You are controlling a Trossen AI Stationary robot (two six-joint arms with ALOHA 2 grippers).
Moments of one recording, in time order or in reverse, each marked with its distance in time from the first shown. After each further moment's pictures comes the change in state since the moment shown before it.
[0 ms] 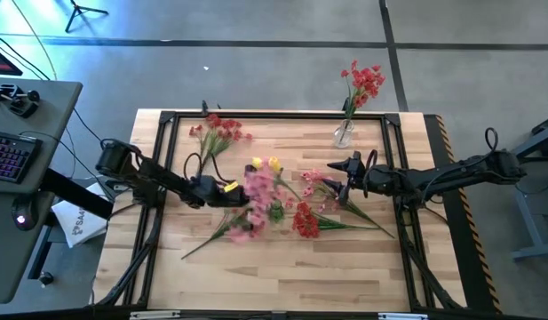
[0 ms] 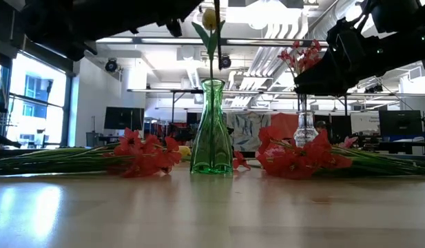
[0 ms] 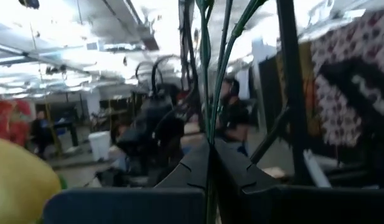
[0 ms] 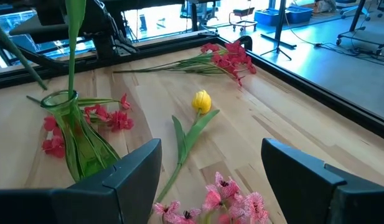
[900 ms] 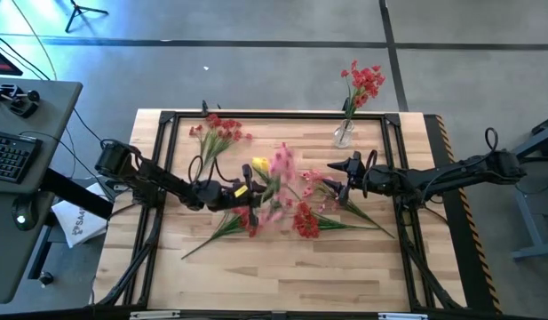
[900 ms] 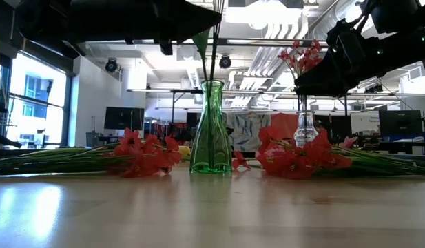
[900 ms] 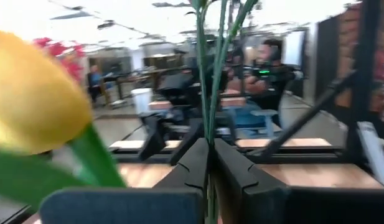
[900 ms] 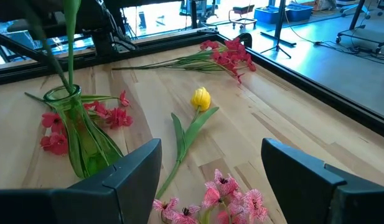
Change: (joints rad) left arm -0.026 -0.001 0.000 -0.137 -0.267 -0.062; right arm 0.000 0.000 0.000 -0.008 0.000 0.000
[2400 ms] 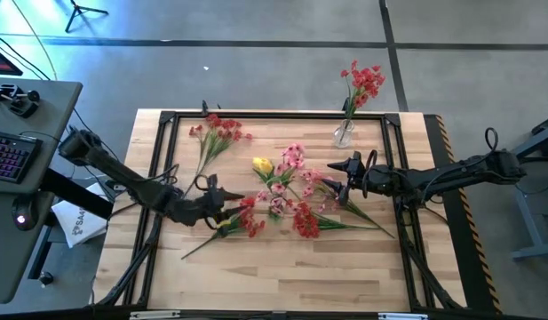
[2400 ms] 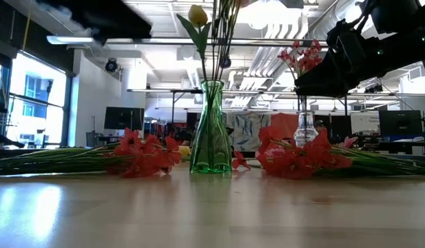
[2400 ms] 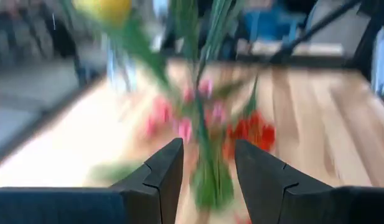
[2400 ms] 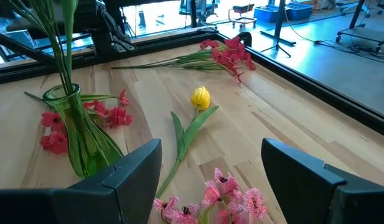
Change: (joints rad) left arm -0.285 -0.494 0.002 -1.122 -0.347 -0.422; right arm 0.000 0.000 0.000 -0.004 0.000 0.003
